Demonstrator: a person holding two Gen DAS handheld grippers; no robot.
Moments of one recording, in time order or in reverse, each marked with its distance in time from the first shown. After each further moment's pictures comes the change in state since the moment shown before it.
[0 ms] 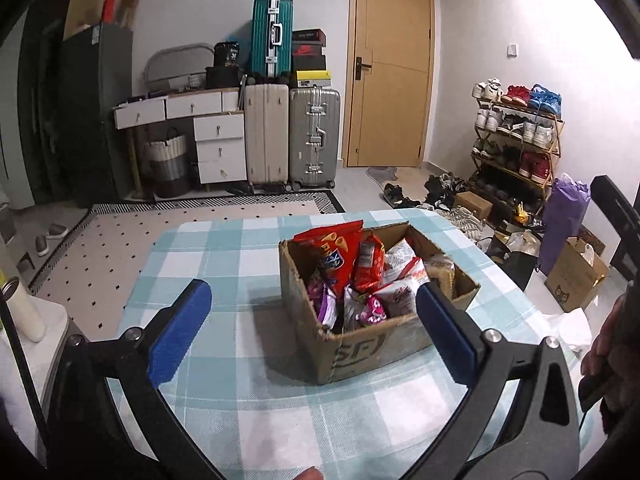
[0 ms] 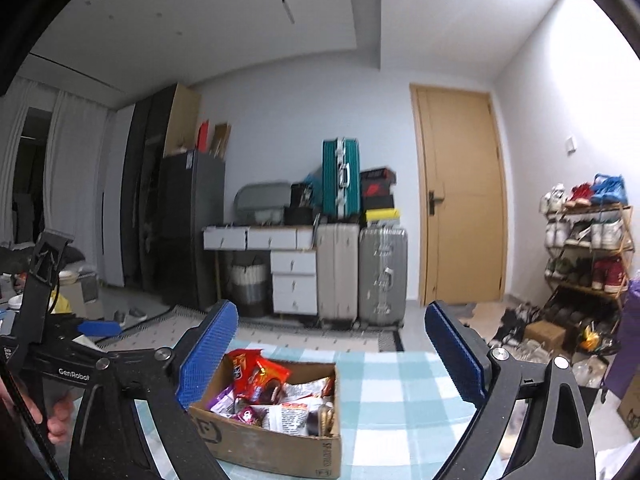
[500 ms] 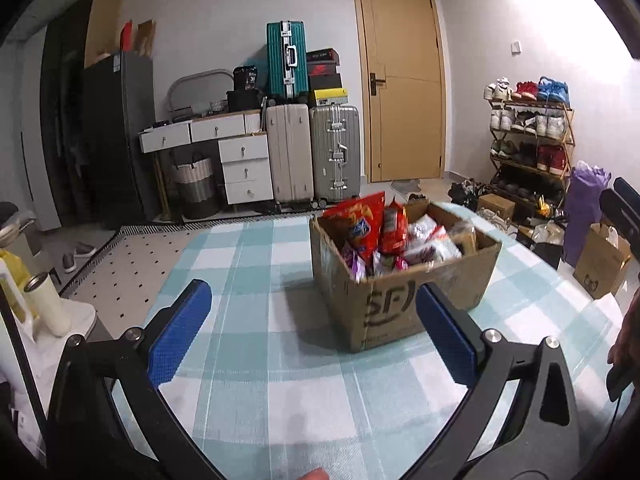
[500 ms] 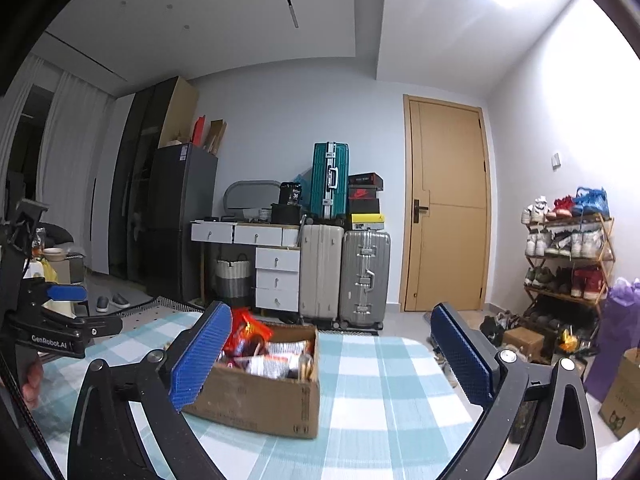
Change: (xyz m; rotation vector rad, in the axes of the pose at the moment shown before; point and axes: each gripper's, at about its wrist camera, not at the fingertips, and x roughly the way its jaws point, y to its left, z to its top) left arm -0.022 0.001 -0.072 0.053 -0.081 0.101; right arm -0.044 0.000 -0.060 -0.041 0.016 -0.042
